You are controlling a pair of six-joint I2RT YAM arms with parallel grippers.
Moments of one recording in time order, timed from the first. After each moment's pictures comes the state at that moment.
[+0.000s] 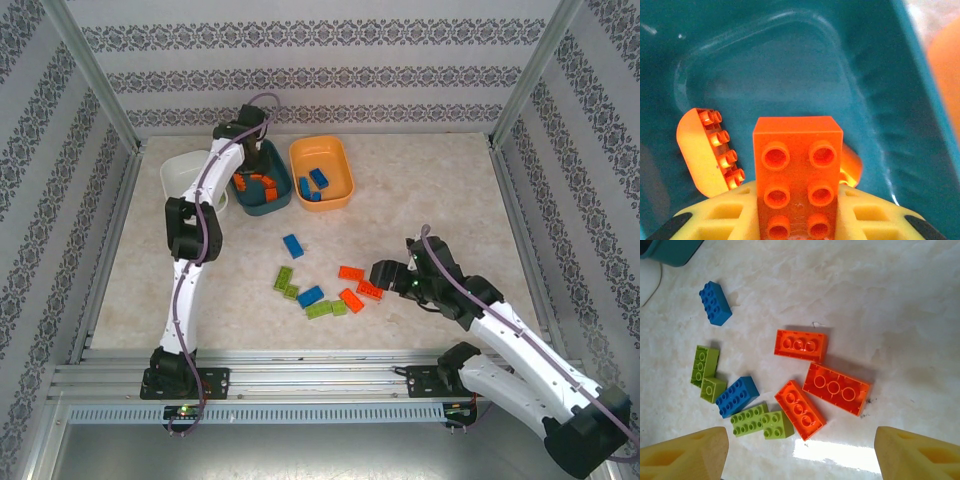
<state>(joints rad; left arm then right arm) -0.17 2.53 2.49 -1.10 -0.07 -0.26 0.53 0.81 0.63 -0.68 -0.13 0.78</state>
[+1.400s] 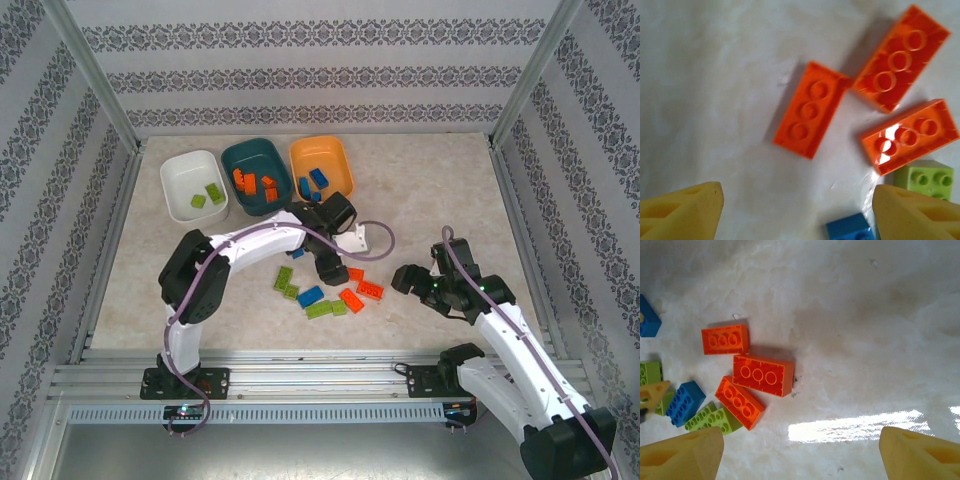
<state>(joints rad) -0.78 1.98 1.55 -0.81 0.21 0.53 0.26 0.79 0.62 -0.88 -0.21 0.71</state>
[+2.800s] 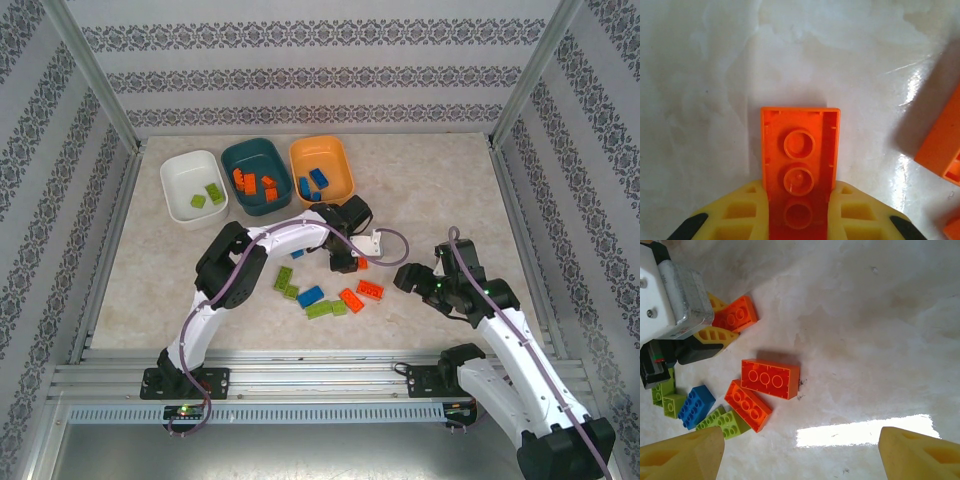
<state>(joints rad) -0.78 2.24 1.75 -0.78 0.18 0.64 0.23 0.75 0.62 -0.88 -0.24 0.71</state>
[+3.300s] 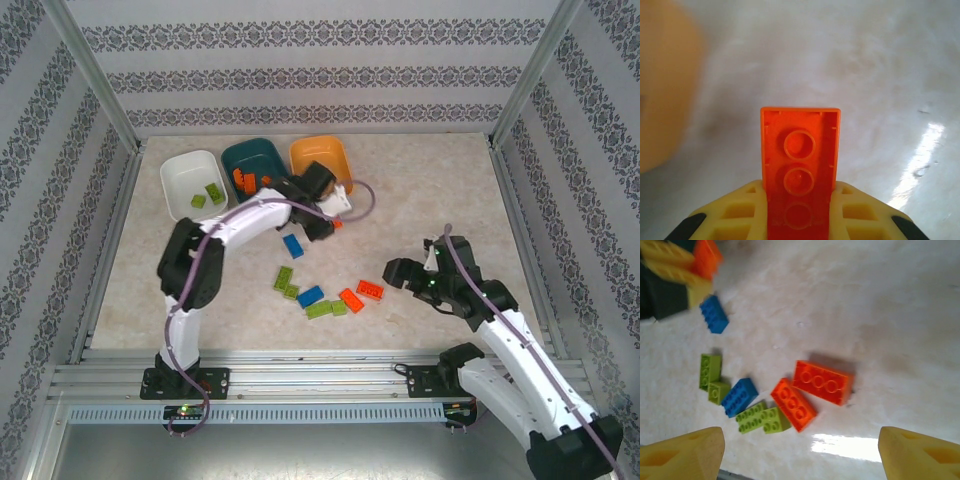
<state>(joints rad) -0.58 2.00 1.67 -0.74 0.13 0.41 0.35 0.75 0.63 -0.73 -0.29 0.73</state>
